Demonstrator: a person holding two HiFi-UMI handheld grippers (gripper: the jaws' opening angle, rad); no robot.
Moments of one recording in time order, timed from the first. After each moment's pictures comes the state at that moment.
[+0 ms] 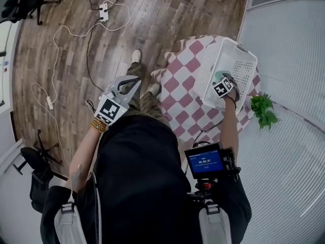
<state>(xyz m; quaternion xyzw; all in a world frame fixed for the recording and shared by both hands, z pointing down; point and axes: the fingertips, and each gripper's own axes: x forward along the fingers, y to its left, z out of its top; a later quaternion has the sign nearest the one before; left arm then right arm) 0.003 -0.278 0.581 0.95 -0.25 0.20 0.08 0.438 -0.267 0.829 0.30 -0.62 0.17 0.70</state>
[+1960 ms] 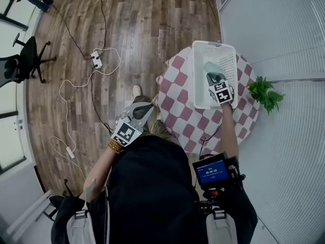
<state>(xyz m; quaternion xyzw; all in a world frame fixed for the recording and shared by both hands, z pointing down) 0.108 -0.225 0.569 0.97 -0.12 0.19 0.01 0.410 -0.300 0.696 0.53 -0.73 0.17 0.39</state>
